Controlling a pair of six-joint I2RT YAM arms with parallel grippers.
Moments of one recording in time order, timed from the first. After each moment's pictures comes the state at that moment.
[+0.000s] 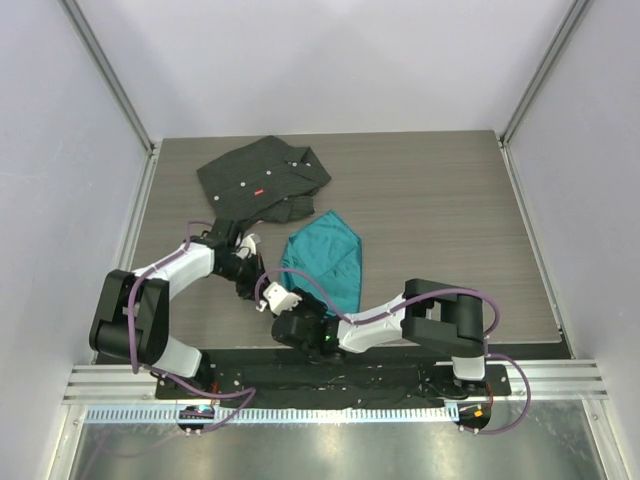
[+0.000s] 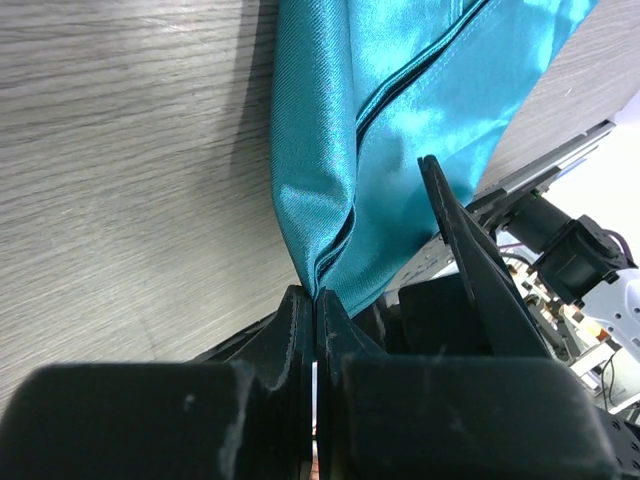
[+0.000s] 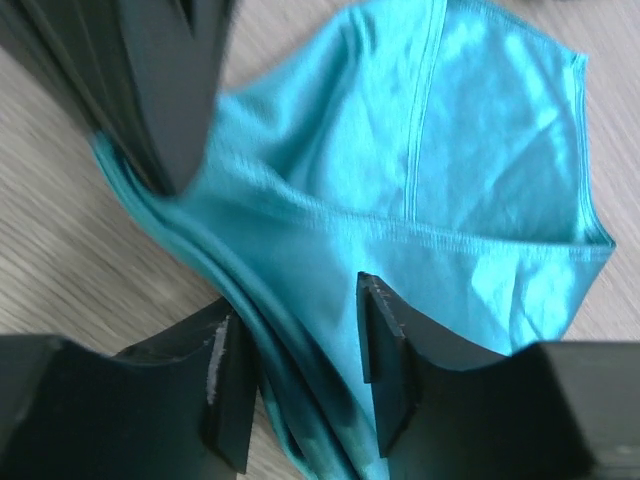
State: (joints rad) left arm -0.24 1.48 0.75 -0.60 0.66 -0.52; right arm 1.40 1.90 0.94 0.21 0.87 0.06
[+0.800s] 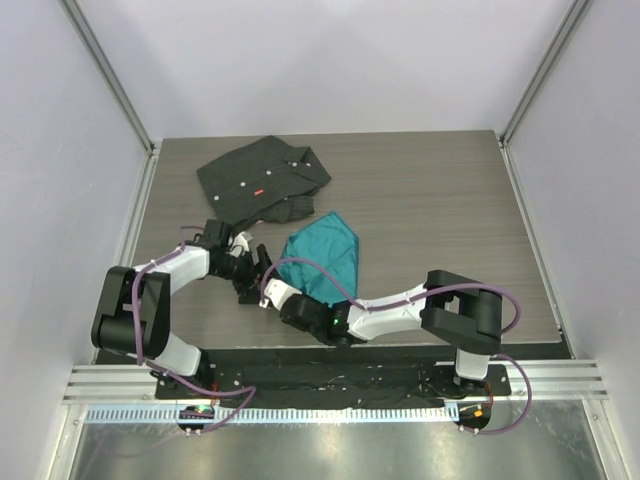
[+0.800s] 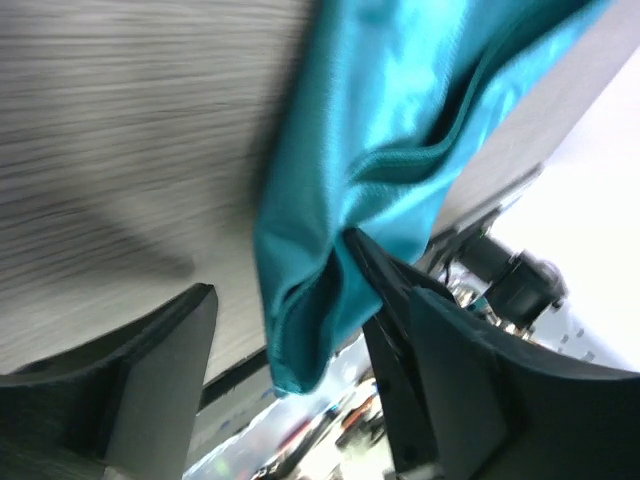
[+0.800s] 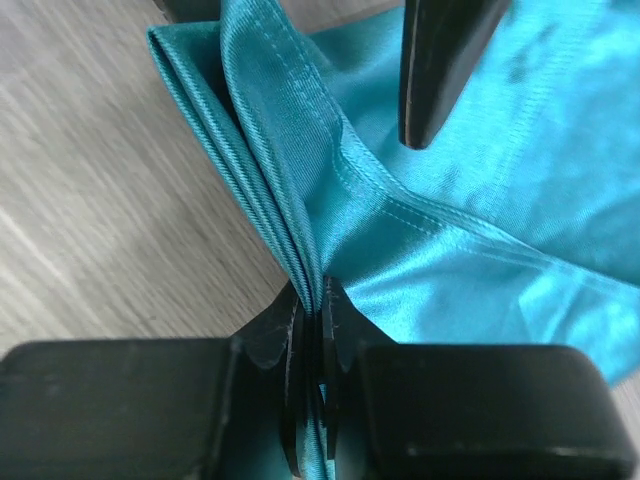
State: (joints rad) left arm -0.17 1.51 0.70 -0.46 0.72 -0.60; right arm 1.32 1.81 0.91 0.09 0.51 -0.01
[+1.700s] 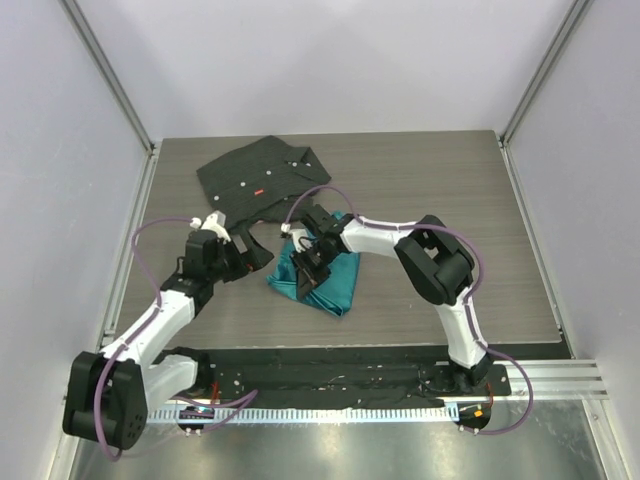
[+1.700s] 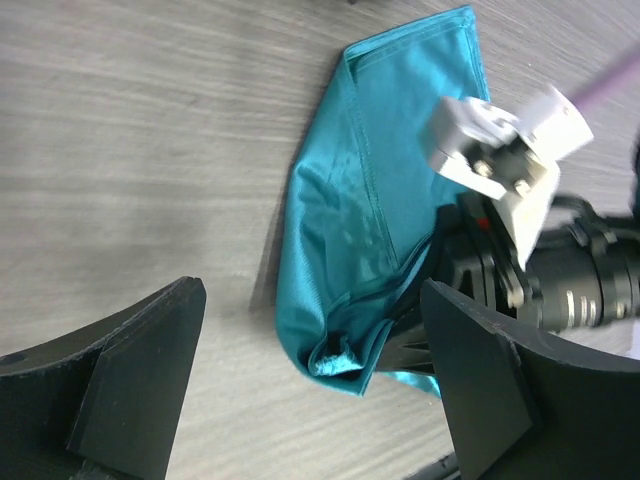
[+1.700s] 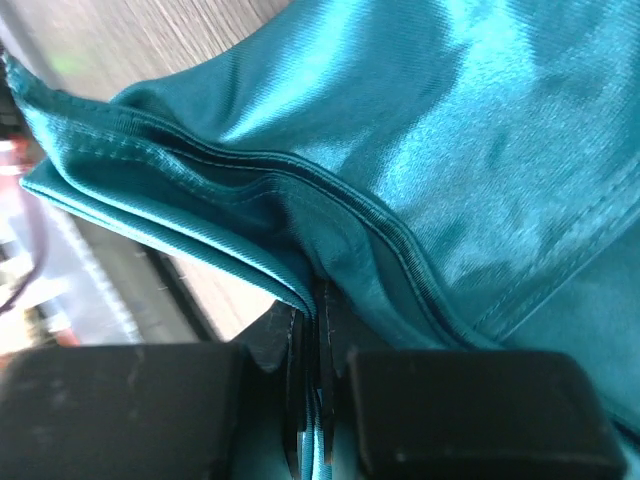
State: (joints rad) left arm -0.22 1.02 0.47 -0.07 0.22 -0.65; right arm 0.80 2.10 1.41 -0.48 -0.62 0.17
